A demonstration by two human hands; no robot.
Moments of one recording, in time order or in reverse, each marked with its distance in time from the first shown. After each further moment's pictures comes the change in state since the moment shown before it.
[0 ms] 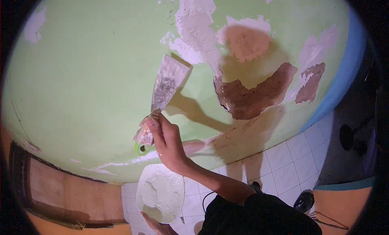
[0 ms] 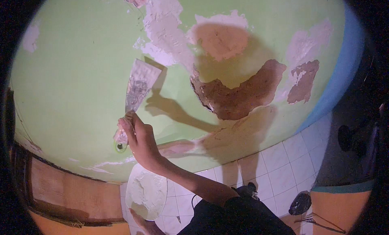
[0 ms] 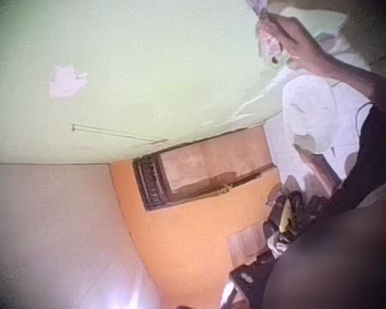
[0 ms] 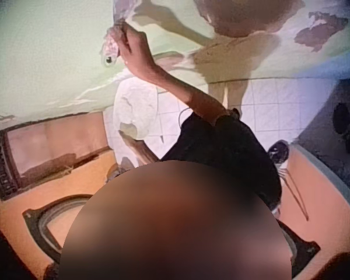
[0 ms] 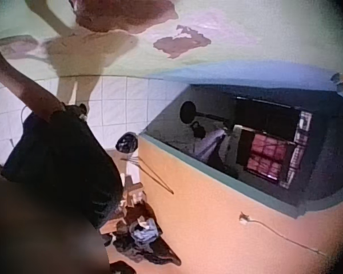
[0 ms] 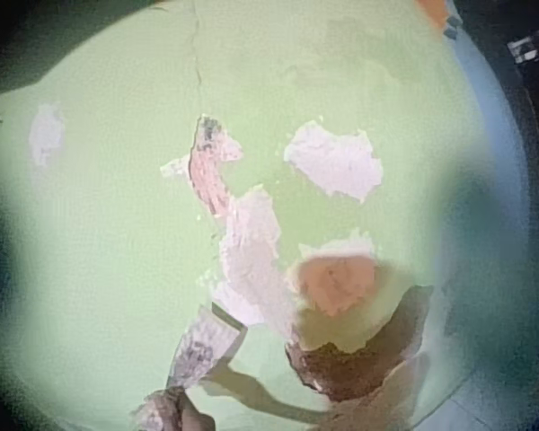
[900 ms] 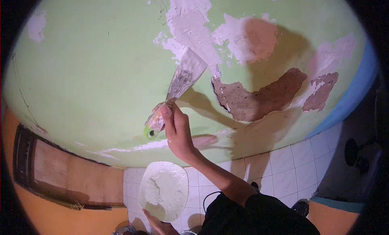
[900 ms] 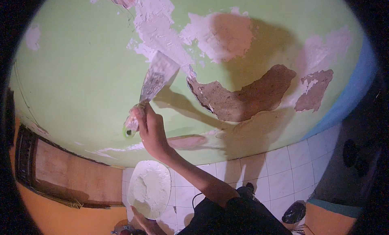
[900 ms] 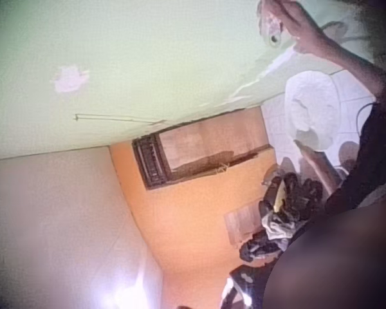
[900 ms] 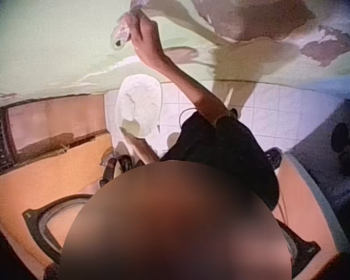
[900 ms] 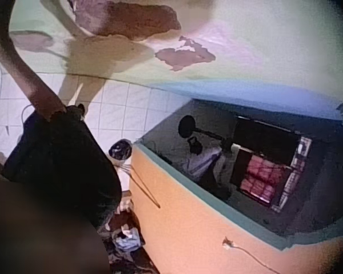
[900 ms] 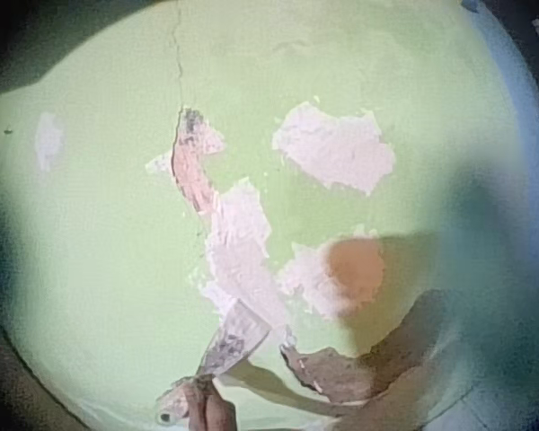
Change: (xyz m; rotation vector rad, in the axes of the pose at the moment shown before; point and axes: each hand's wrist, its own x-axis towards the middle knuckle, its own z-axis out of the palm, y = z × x) left_hand -0.088 -0.002 0.053 -0.022 0.178 -0.003; right_hand 0.016 0.003 -0.047 -0.038 -0.070 0.146
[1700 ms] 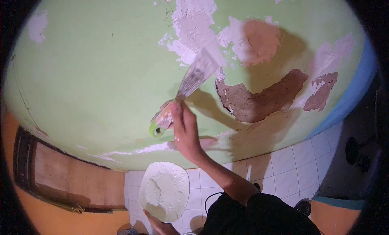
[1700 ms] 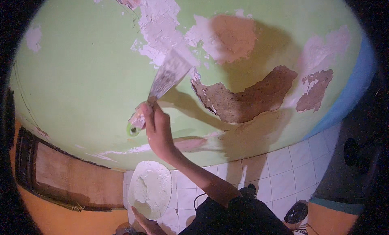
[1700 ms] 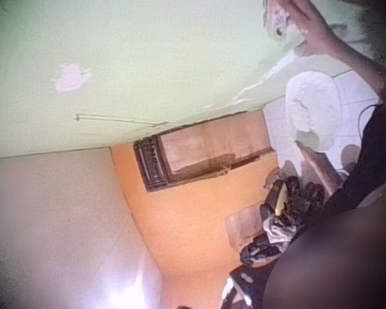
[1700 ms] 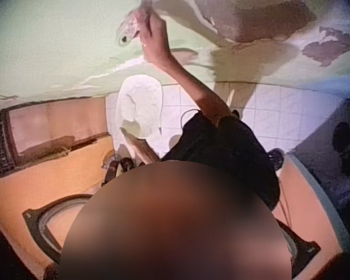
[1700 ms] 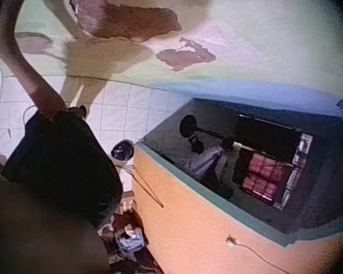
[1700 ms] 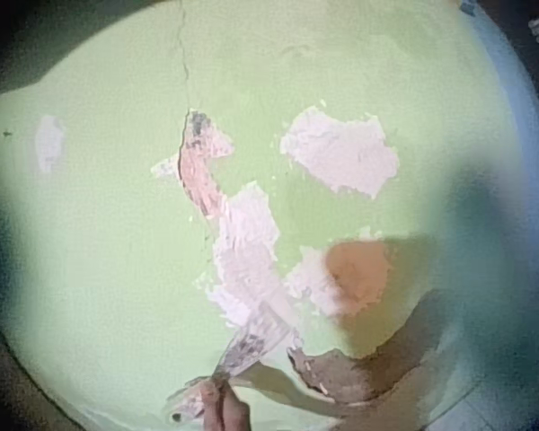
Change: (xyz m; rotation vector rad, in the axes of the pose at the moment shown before) left_hand 0.039 0.007 -0.011 -0.003 -0.059 -0.032; right_hand 0.011 0.008 0.017 0.235 0.135 -0.073
